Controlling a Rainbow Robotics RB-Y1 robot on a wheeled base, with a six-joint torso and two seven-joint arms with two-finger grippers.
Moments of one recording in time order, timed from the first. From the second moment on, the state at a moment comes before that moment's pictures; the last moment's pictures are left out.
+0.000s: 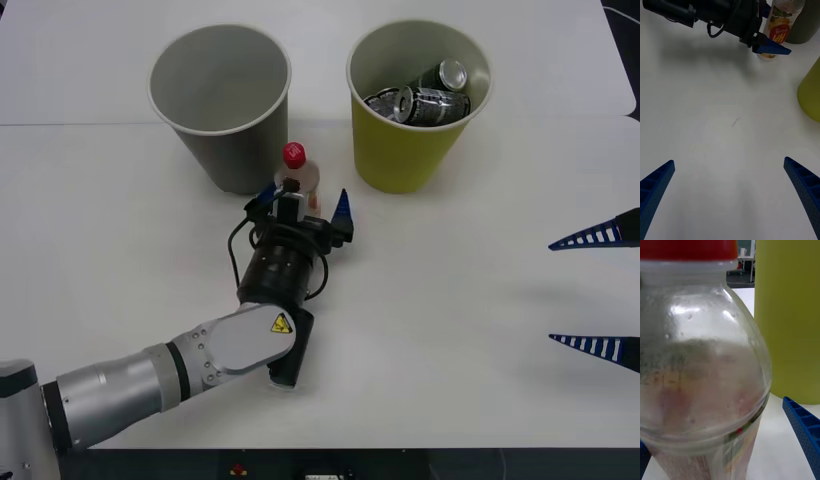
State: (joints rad) right arm 0.26 -1.13 -0.26 -2.01 1.31 -1.13 -0.09; left arm -0.61 0.35 -1.11 -1.21 -1.25 0.80 0.50
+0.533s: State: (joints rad) right arm 0.26 -1.13 -0.26 -2.01 1.31 -1.13 -0.09; left arm -0.61 0.35 -1.11 -1.21 -1.25 0.78 0.50
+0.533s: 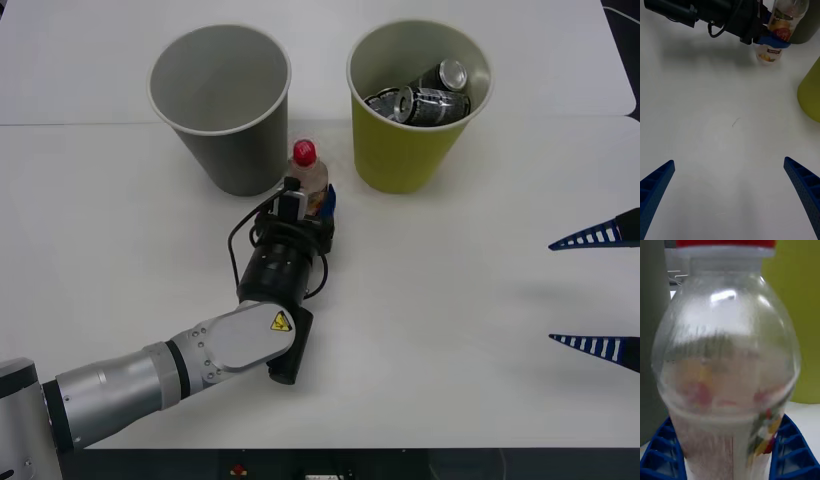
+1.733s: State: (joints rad) right arm 0.26 -1.13 -0.26 -2.01 1.31 -1.13 -0.09; left arm -0.44 0.72 -0.97 -1.68 -1.32 0.30 0.68
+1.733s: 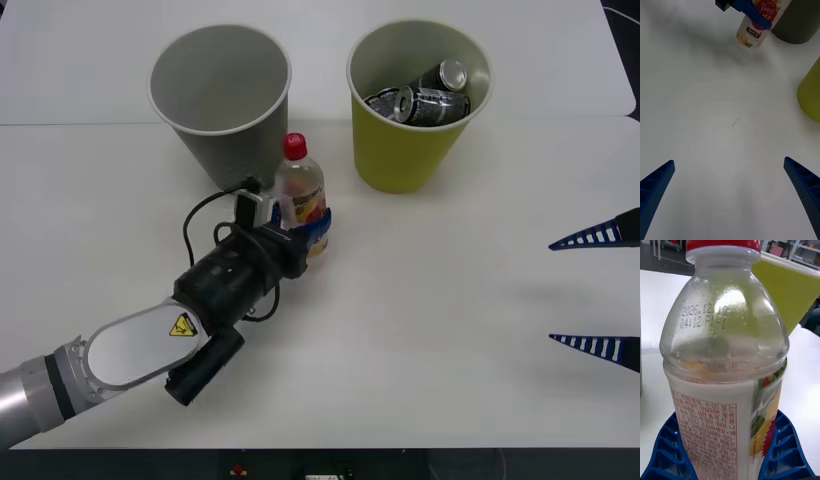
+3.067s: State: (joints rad) right arm 0.26 -1.13 -0.26 -2.01 1.31 -1.13 -0.09; left arm -0.44 1.18 -0.34 -2.09 -1.56 -0.77 1.40
